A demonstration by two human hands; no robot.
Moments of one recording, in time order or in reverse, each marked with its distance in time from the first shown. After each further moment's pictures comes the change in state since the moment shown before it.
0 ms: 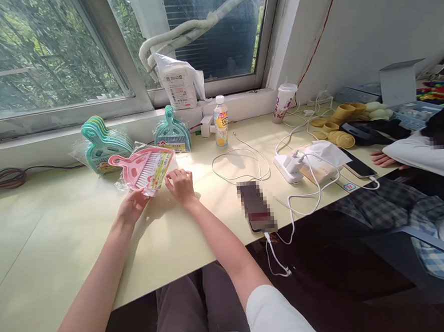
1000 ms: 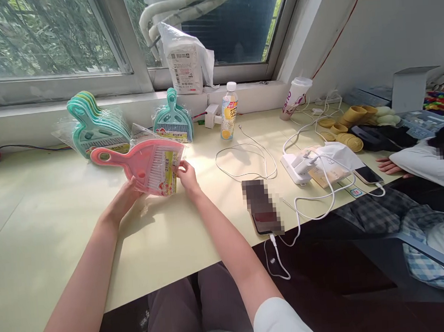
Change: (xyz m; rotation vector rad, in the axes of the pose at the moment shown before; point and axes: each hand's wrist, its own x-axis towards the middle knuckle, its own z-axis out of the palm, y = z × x) left_hand 0.009 -0.006 -0.026 0.167 -0.197 -0.029; right_hand 0.012 0.025 0.013 1.032 0.018 0.448
